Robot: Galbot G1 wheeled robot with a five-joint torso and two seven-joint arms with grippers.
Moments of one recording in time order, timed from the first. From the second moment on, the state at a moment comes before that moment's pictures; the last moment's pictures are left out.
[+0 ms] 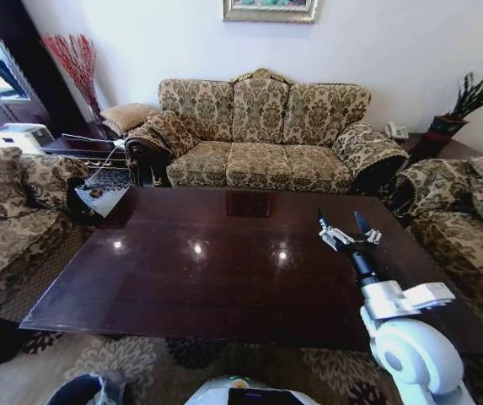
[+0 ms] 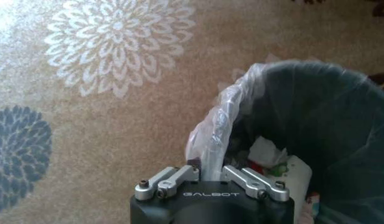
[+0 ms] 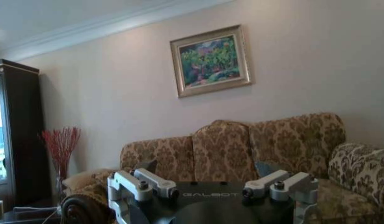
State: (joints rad) left arm 1.58 -1.35 -1.25 -1.06 -0.97 0.39 -0.30; right arm -1.49 1.20 0.65 2.48 0.58 -0.20 0.13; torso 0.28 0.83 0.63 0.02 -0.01
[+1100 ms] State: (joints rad) left arm 1.76 -1.52 -1.40 -1.28 -0.96 0.44 -0.02; right arm -1.45 1.20 0.66 2.43 0.67 -0.15 0.09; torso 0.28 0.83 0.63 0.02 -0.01
